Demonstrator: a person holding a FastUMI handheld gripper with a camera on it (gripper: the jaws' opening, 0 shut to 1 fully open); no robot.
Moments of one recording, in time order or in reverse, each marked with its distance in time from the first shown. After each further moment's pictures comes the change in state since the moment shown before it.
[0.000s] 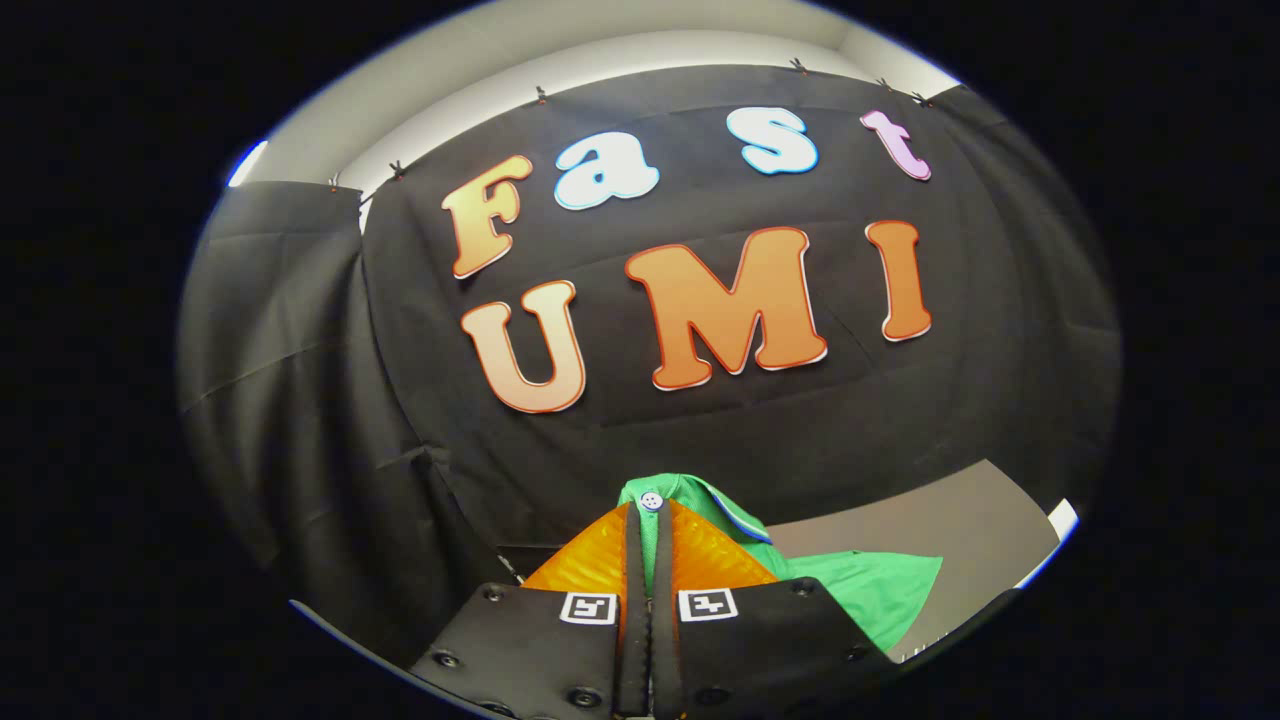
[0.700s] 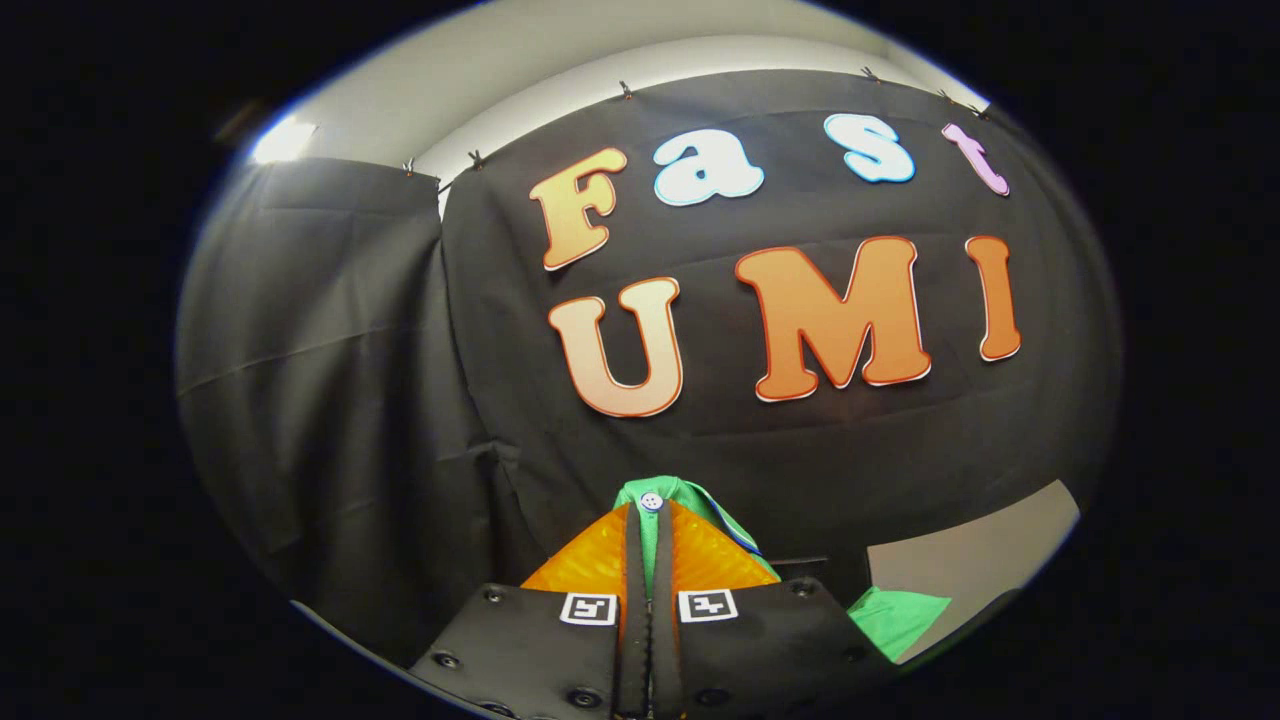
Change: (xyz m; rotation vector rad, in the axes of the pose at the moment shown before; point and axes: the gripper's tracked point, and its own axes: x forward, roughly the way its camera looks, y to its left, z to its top) arm 0.043 0.100 -0.024 -0.049 0.018 0.201
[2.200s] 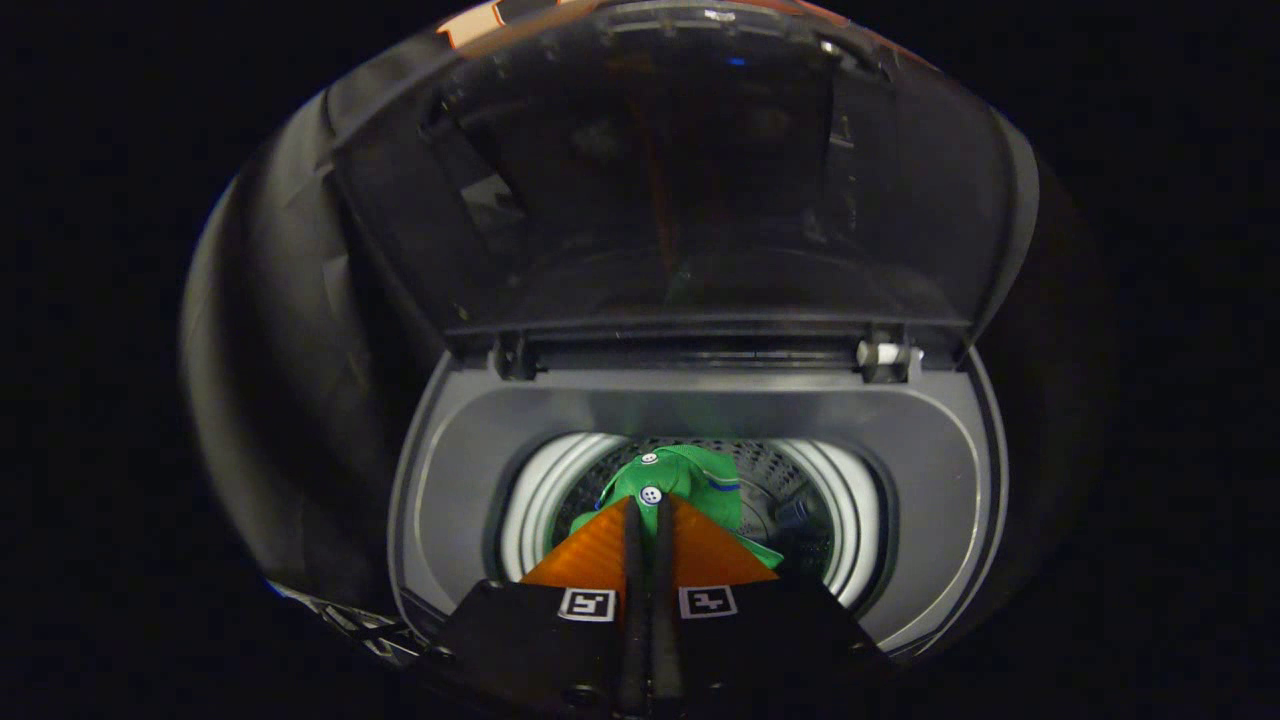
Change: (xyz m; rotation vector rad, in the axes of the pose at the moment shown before) arm 0.139 -0.069 -0.485 0.108 0.801 -0.170
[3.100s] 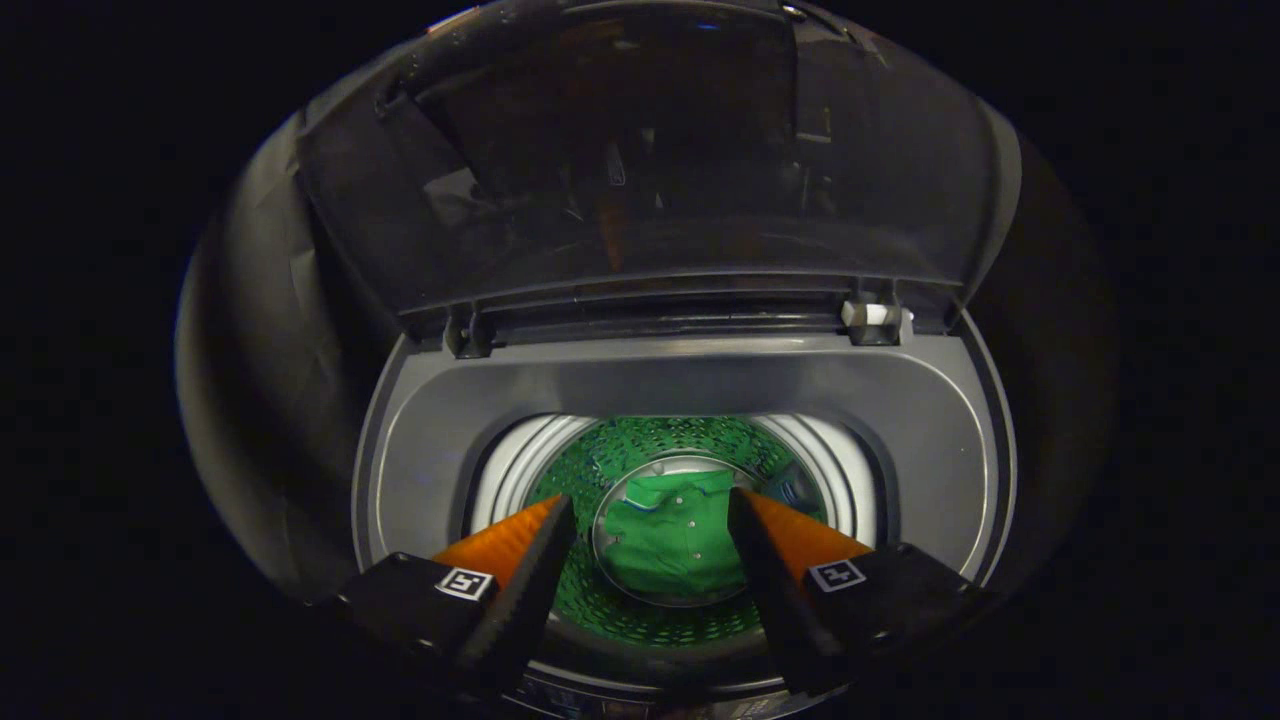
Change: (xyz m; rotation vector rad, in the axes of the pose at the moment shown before) arm -0.004 -0.002 -0.001 0.045 -0.008 -0.046
